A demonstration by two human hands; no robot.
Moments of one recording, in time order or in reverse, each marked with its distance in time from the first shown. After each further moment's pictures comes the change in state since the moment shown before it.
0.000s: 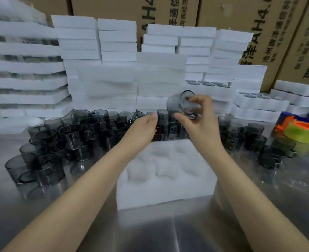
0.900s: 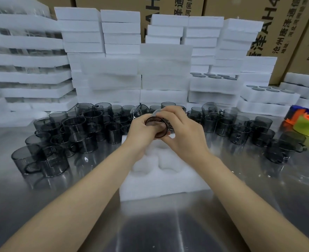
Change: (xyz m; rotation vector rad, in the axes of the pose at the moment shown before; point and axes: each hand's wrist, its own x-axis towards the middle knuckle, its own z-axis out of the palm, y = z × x) left_hand 0.003 -0.030 0.017 -0.455 0.093 0.028; right_hand -0.026 0.013 0.033 -0.471 -0.139 -0.536
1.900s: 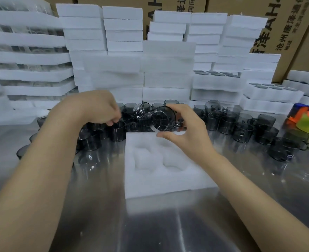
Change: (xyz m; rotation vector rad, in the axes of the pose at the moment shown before) left_hand -0.013 0.112 -0.082 1.254 -0.146 -0.227; right_hand -0.001 -0.005 -0.007 0.395 -0.094 0.301
